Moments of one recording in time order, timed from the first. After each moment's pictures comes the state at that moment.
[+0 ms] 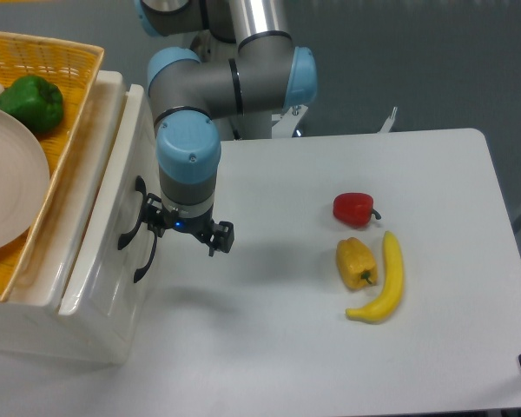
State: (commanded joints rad) arm 2.22 -1.87 -1.60 -1.28 1.43 0.52
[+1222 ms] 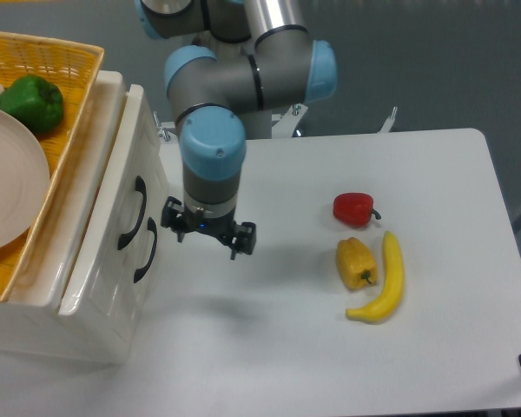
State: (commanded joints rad) arm 2.33 -1.87 -1.57 -1.28 1.44 0.62
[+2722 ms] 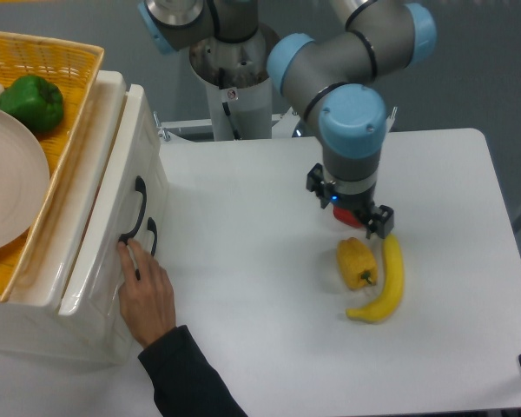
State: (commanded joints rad) arm 2.60 -1.87 -1.55 -1.28 1.69 1.32
